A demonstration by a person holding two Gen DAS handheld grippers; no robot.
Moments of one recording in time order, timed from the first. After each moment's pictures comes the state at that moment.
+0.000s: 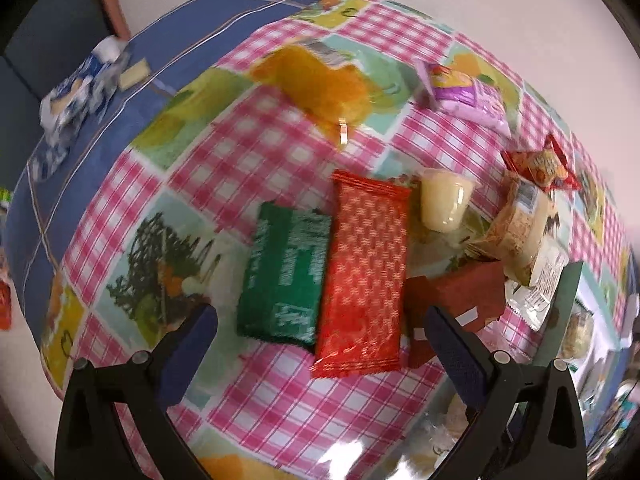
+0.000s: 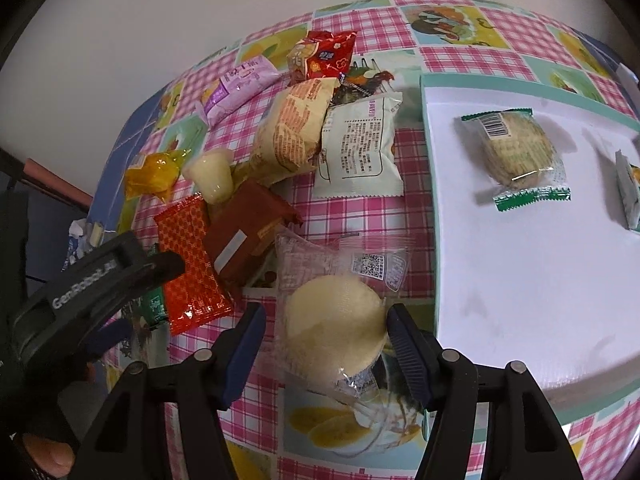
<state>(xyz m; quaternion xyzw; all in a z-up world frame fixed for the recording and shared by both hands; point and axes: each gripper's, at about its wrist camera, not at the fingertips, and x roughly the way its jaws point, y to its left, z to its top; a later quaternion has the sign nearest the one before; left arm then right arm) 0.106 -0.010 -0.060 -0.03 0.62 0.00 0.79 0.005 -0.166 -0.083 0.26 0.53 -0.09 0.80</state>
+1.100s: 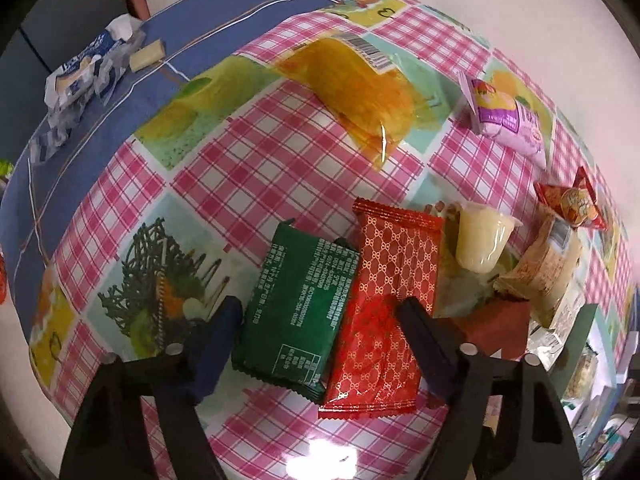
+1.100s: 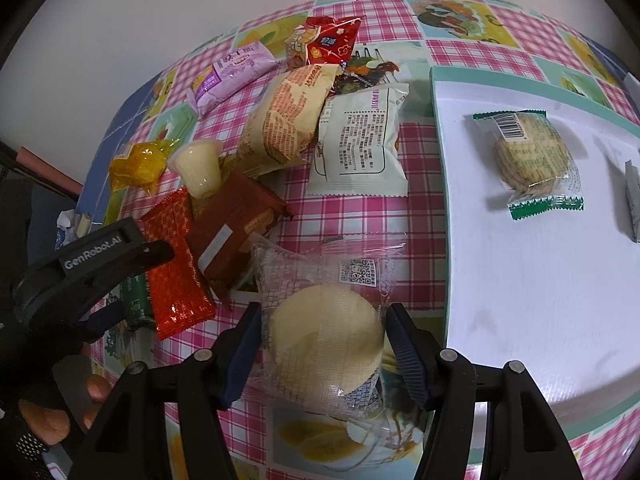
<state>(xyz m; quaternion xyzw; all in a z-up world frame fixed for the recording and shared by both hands) 0.142 -0.019 -0.078 -0.08 0.62 0.04 0.78 0.015 -0.166 -0.092 0.24 0.54 -0.09 0.80</state>
